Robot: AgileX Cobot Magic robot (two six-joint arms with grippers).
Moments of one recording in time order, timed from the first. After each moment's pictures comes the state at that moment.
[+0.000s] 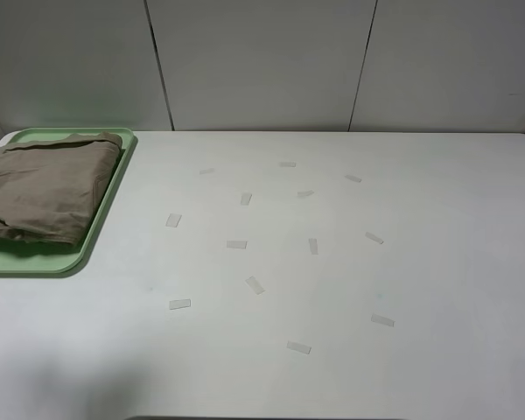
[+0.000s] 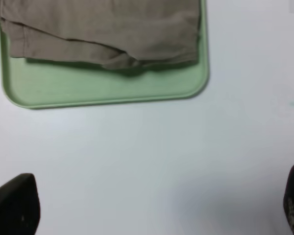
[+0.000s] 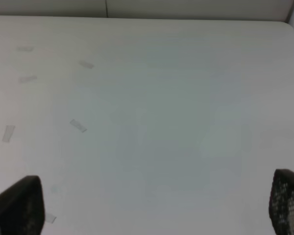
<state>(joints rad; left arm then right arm) 0.35 0.95 -1.02 -0.12 1.16 0.39 0.03 -0.01 -0.49 -0.03 1.03 0.03</state>
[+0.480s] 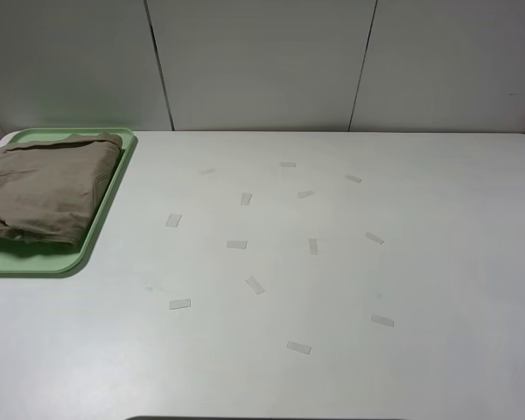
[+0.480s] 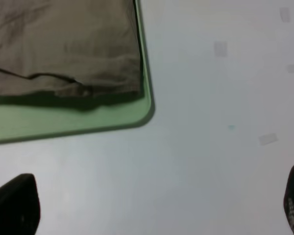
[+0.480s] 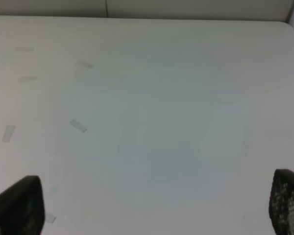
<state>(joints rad) 0.34 0.35 -0.77 -0.26 1.16 0.40 0.03 -0.01 -0.49 -0.03 1.03 0.03</state>
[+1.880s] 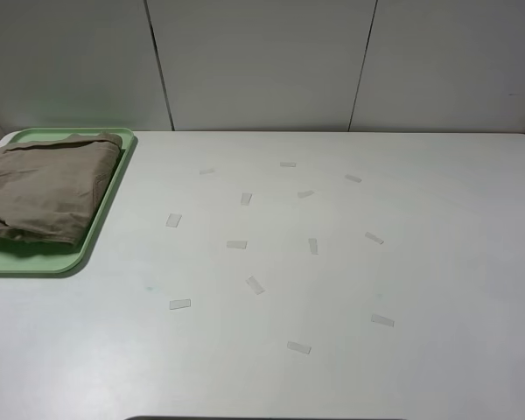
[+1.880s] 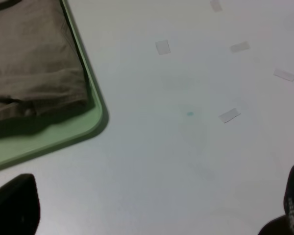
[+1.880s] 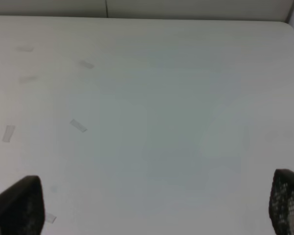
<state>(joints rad) 0.00 -0.01 -0.50 -0.19 1.09 0.32 0.03 -0.01 -0.49 -0.03 1.03 0.03</state>
